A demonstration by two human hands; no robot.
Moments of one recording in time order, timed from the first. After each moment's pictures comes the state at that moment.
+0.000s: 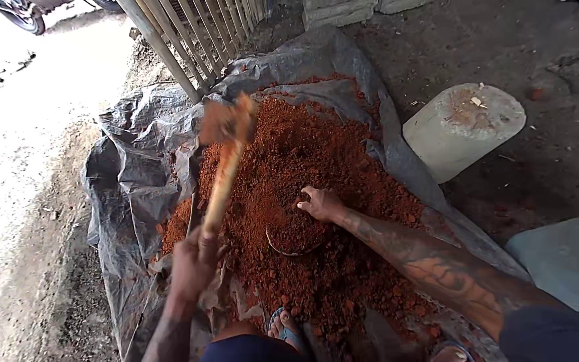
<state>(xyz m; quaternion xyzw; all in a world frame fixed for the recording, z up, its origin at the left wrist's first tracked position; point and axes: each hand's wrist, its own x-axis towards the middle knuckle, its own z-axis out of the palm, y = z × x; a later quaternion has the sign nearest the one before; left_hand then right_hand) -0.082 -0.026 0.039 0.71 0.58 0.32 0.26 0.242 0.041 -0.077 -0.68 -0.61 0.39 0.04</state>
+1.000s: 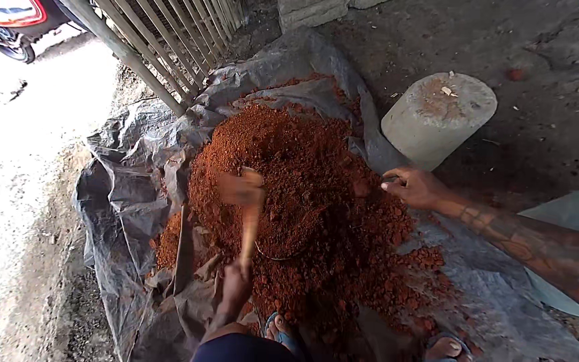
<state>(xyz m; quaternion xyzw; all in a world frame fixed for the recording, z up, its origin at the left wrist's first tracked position) -0.031 -0.060 -0.091 0.68 0.63 0.15 0.36 0.466 -0.045 -0.063 -0.76 -0.51 0.36 0.17</state>
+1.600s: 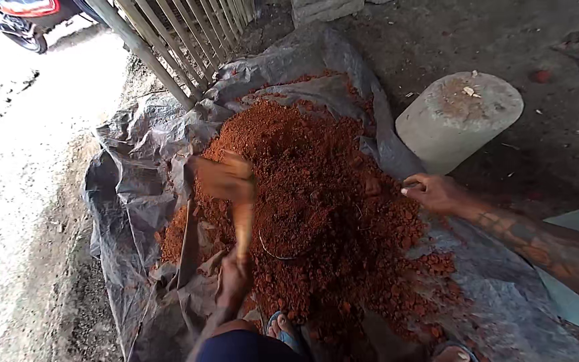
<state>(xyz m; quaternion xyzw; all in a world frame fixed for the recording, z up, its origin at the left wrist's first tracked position) -0.033 -0.053 -0.081 0.70 0.59 0.26 0.32 0.479 -0.044 -0.076 -0.78 -0.50 0.36 0.11</state>
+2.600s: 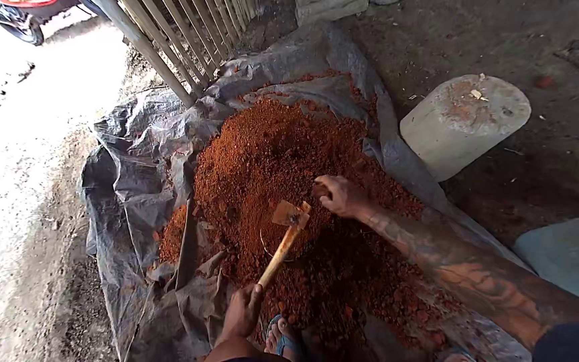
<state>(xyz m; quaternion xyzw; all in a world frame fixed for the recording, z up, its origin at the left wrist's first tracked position) -0.063 -0.106 -0.101 0.64 0.62 0.04 0.45 0.316 0.034 -0.097 -0.65 -0.68 0.29 0.16</state>
